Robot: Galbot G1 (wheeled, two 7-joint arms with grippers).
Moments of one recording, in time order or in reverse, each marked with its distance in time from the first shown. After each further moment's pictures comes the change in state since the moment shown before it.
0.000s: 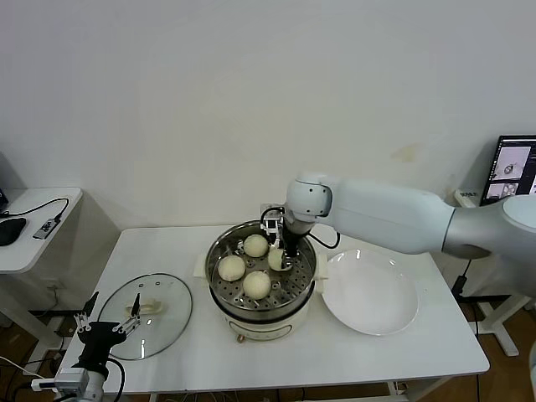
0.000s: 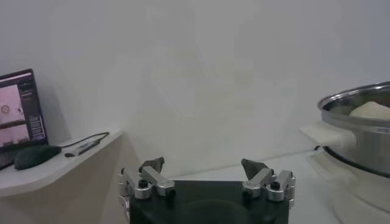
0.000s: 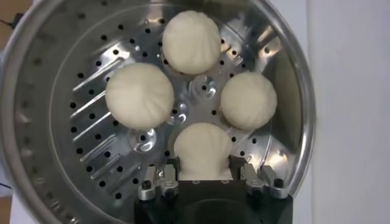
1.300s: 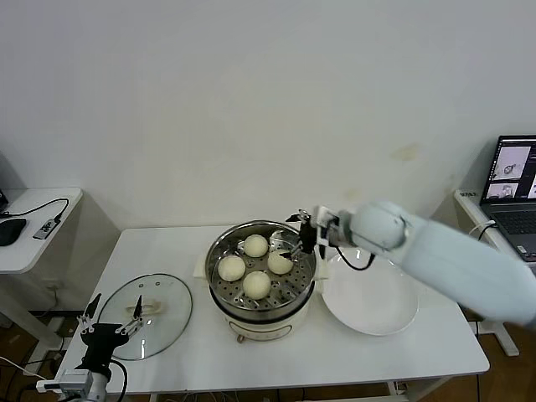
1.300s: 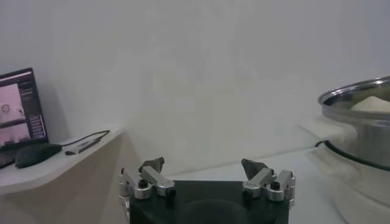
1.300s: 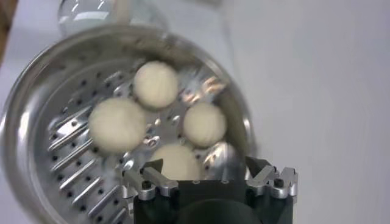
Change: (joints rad) left arm -0.001 -0.012 0.013 0.020 0.025 -0.015 -0.004; right arm -0.550 -0.428 0.630 0.409 0.006 0.285 0.478
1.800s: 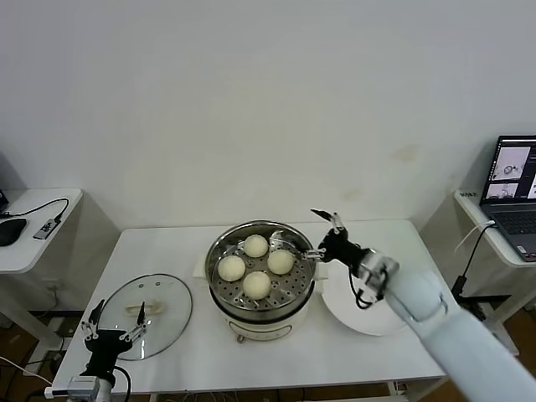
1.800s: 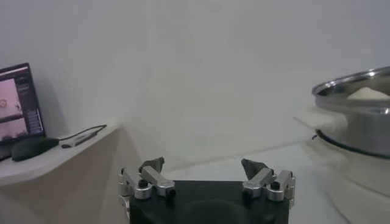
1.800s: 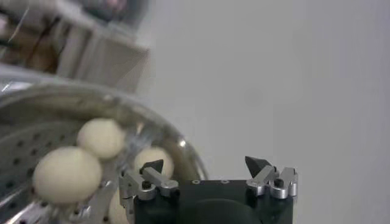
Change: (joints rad) left arm 0.008 -0.015 0.019 0.030 0.106 -0.028 -0.034; right arm -0.840 0.201 0.829 0.120 -0.253 0.413 0.121
